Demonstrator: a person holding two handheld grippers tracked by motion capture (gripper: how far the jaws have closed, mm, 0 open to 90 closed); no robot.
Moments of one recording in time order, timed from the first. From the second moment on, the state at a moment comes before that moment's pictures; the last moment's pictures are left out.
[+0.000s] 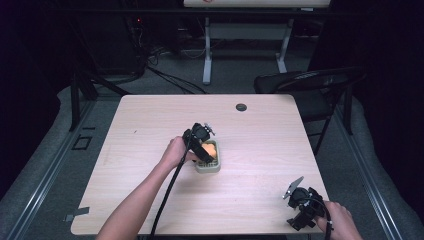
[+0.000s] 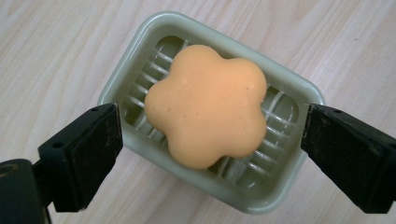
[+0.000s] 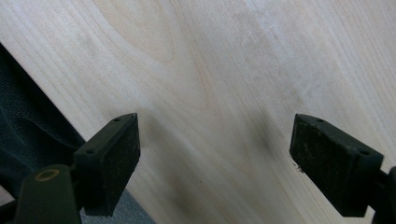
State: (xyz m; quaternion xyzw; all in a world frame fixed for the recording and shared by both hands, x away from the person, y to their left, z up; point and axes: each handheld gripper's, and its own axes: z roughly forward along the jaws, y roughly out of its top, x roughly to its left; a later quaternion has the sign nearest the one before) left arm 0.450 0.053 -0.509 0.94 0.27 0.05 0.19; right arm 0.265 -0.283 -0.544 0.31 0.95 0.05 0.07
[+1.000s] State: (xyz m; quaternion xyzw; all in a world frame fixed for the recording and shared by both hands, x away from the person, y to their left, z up) left arm 0.368 0.143 -0.477 0.92 0.32 0.10 0.20; right arm 0.264 -0.283 -0.542 0.32 0.94 0.06 0.07
